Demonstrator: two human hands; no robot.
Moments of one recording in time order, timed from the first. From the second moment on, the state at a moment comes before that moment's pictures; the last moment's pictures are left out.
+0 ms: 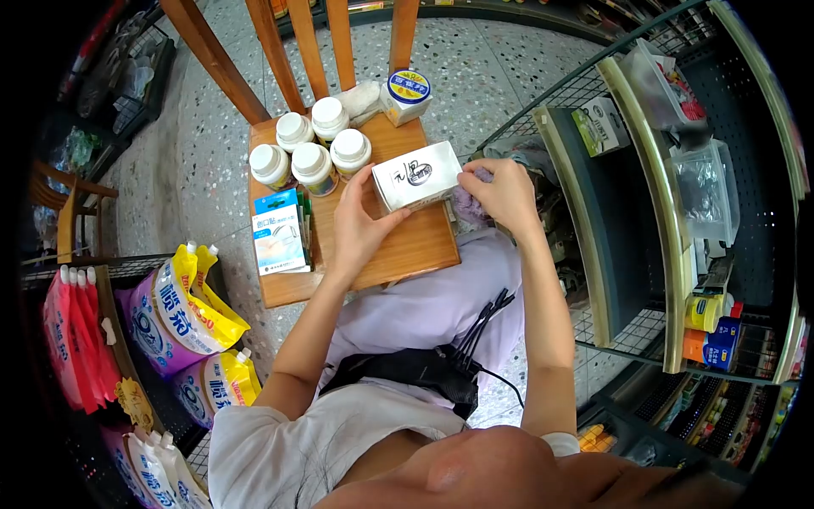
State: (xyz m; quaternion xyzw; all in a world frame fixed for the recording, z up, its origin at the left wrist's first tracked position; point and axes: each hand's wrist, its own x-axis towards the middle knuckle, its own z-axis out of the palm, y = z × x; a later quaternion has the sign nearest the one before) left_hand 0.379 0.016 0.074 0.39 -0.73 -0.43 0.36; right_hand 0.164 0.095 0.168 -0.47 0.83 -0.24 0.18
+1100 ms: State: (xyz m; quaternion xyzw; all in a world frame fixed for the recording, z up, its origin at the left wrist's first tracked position) left_hand 0.381 0.020 0.092 0.37 -0.74 -0.43 0.36; right_hand 0.137 0.071 0.160 -0.28 0.75 -0.37 0.48
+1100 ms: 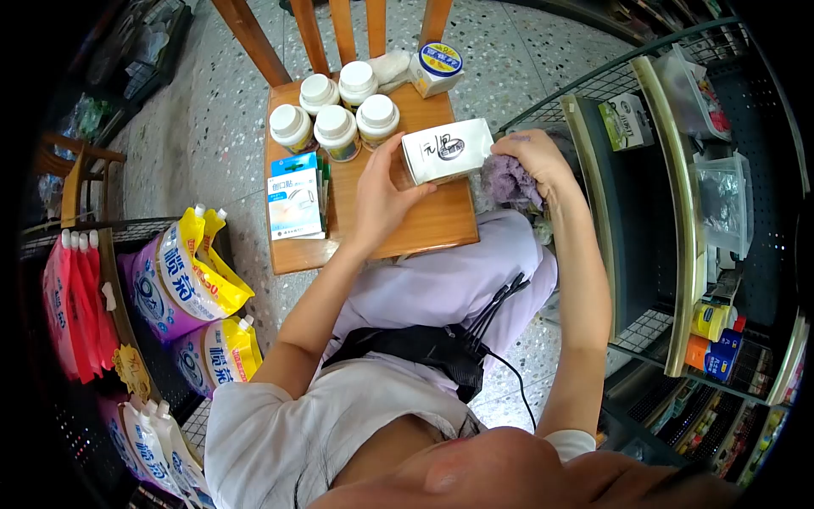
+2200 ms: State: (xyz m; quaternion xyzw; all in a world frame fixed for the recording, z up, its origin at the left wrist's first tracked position) left_hand 0.400 0.006 0.141 0.43 -0.69 -0.55 0.19; right_hand 0.163 0.105 0.136 -0.25 0.71 -0.48 0.46
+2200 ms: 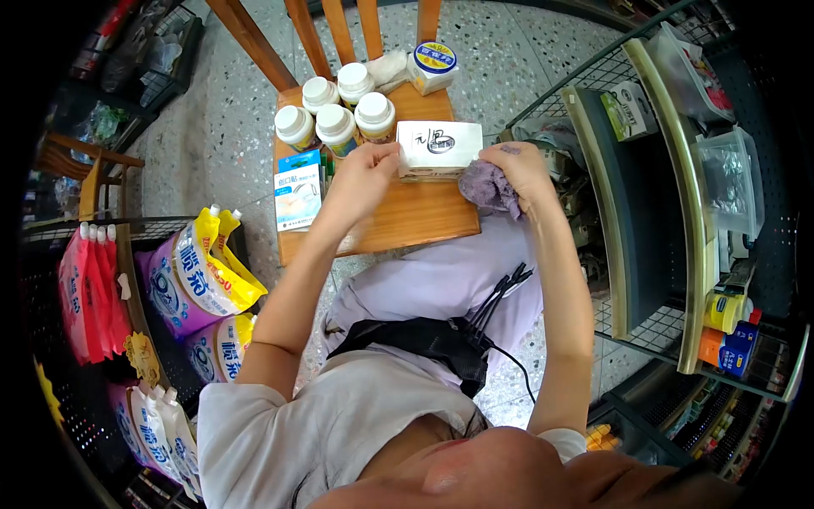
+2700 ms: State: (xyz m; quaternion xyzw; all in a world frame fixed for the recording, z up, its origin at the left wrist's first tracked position) left_hand 0.378 -0.005 0.168 0.52 -0.61 -0.59 0.05; right_hand 0.171 0.110 0.111 -0.29 0.71 -0.52 0.38
